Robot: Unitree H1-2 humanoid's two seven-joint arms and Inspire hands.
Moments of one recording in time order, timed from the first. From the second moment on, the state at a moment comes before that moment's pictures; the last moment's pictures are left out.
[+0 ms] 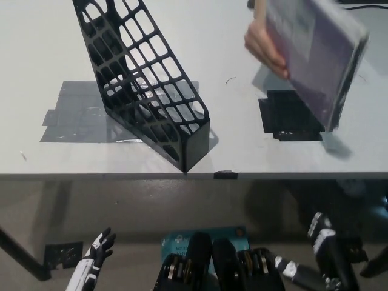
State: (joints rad) left_arm 0.09 0.21 -0.06 0.29 0.04 -0.42 -0.09; right_arm 0.15 -0.02 0.07 -0.28 -0.01 -0.02 0.04
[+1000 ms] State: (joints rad) left_arm 0.08 0.21 -0.04 0.29 -0.04 -0.43 -0.22; right_arm -0.32 -0.04 -0.13 -0.33 -0.03 0.07 -0.06
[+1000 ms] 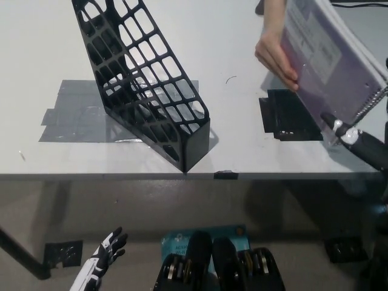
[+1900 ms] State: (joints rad) left_arm 0.05 0.21 -0.04 0.29 -0.02 -0.43 -0.22; right_arm -0.56 -0.08 -0.13 0.00 0.00 0.14 -0.06
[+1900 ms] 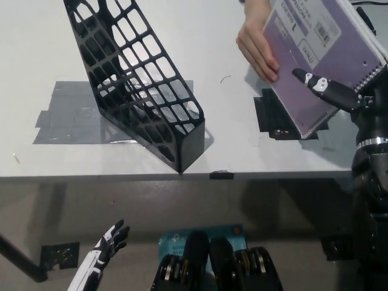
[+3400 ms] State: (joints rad) left_arm 0.02 0.21 -0.04 0.29 -0.02 -0.43 -0.22; right_arm -0.62 0.11 -0.27 -0.19 0.35 0.40 -0.08
